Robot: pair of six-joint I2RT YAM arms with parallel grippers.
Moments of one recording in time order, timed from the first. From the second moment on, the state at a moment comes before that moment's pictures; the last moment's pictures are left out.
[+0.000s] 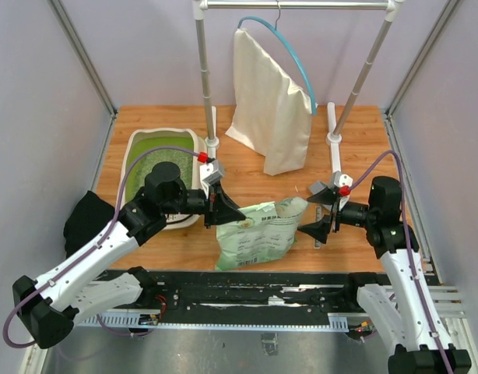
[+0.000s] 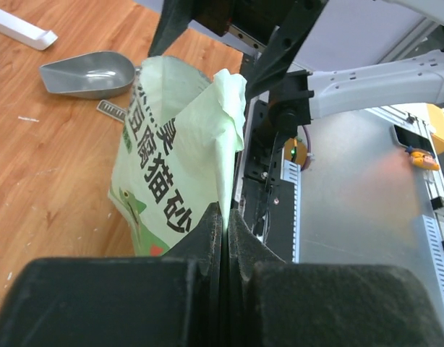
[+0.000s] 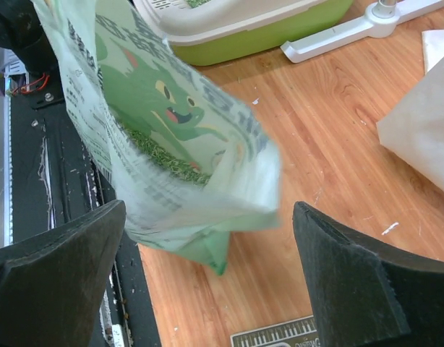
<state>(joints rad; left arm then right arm) -0.70 0.94 0.85 -0.12 0.75 -0.22 0.05 0.68 0.64 -0.48 -1.13 -0.41</state>
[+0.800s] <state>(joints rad) -0.70 0.95 0.86 -0.17 0.77 -0.15 0.27 0.86 0.71 -0.62 -1.12 -0.64</state>
